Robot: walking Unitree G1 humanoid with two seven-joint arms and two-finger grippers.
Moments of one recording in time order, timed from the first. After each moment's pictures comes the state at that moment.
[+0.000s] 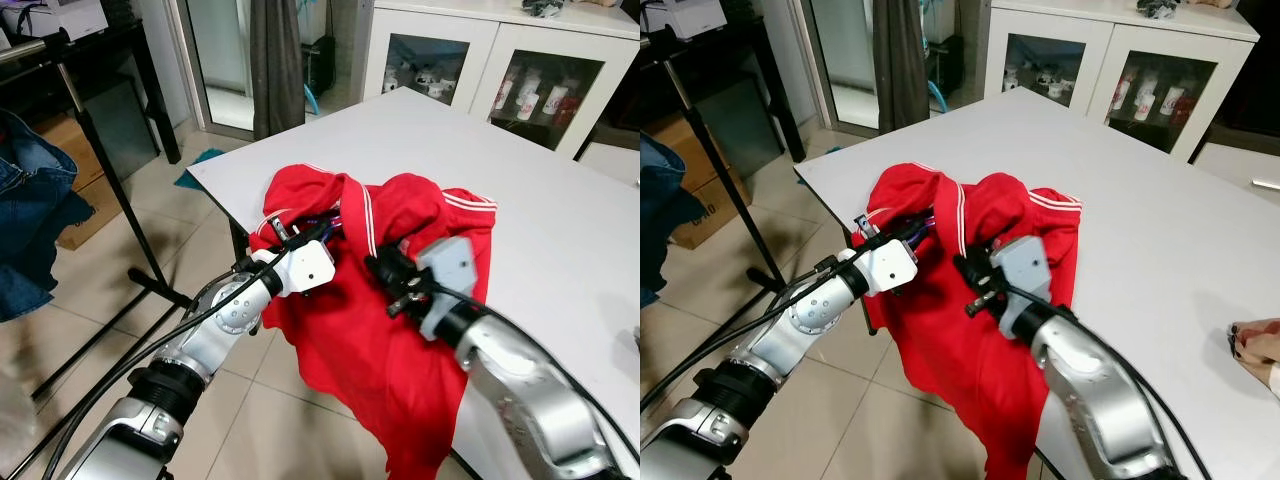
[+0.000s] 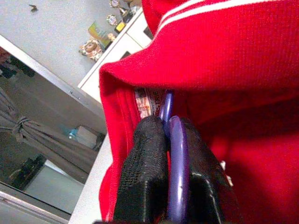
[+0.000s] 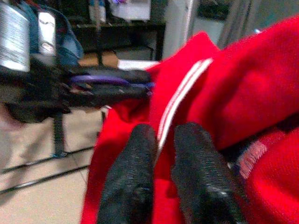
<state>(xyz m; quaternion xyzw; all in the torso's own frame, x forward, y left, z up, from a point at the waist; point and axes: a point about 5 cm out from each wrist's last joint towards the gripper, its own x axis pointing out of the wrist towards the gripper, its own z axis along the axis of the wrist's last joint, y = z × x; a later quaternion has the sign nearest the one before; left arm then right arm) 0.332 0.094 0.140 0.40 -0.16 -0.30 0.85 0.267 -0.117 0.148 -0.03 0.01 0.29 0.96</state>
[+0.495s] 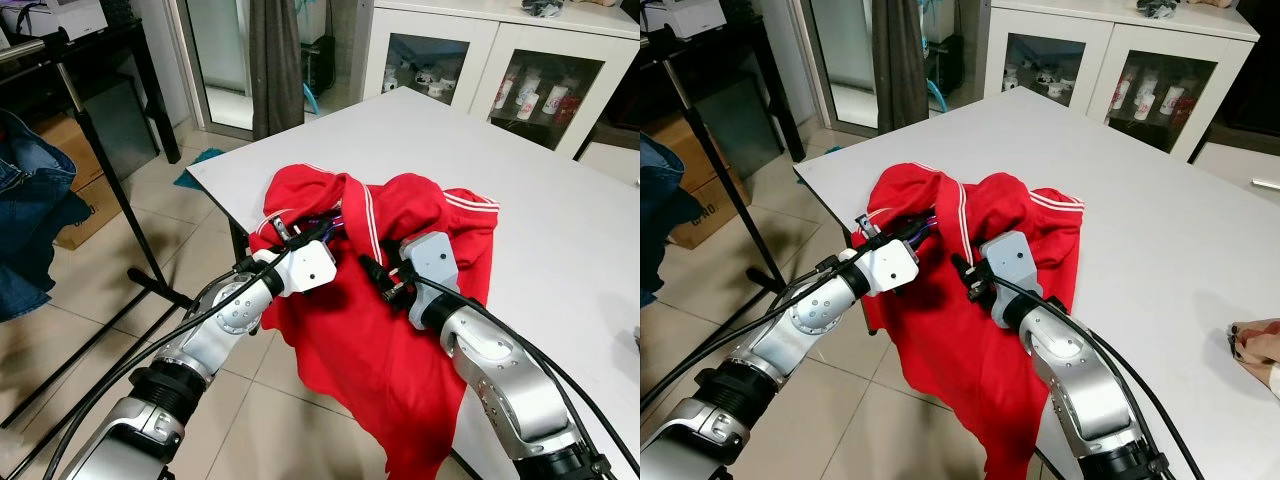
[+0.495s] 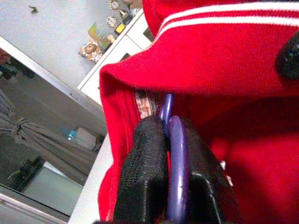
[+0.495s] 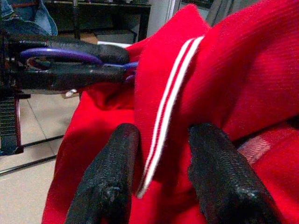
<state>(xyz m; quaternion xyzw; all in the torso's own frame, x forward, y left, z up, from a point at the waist) 0.332 0.092 0.140 0.39 -0.16 -0.30 0.85 0.283 -0.111 0.138 -0.07 0.03 0.26 0.96</state>
